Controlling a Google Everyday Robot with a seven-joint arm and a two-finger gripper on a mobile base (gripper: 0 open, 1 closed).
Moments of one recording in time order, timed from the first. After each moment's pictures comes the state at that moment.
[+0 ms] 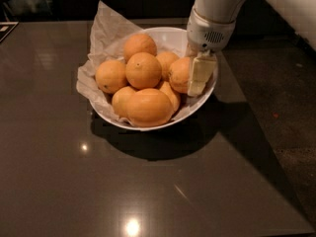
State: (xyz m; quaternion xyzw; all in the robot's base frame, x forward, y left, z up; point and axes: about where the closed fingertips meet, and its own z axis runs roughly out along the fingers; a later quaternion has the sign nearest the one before) arm 0.553 -0.086 0.912 -0.71 0.70 0.02 0.08
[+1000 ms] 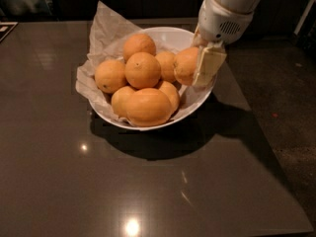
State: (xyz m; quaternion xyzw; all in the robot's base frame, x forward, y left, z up) arm 0.547 -0.088 0.942 -0.71 0.69 0.03 0.14
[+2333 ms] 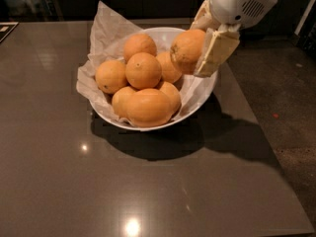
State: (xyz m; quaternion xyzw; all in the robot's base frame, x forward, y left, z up) arm 0.513 -0.079 0.999 -0.73 0.65 0.05 0.22
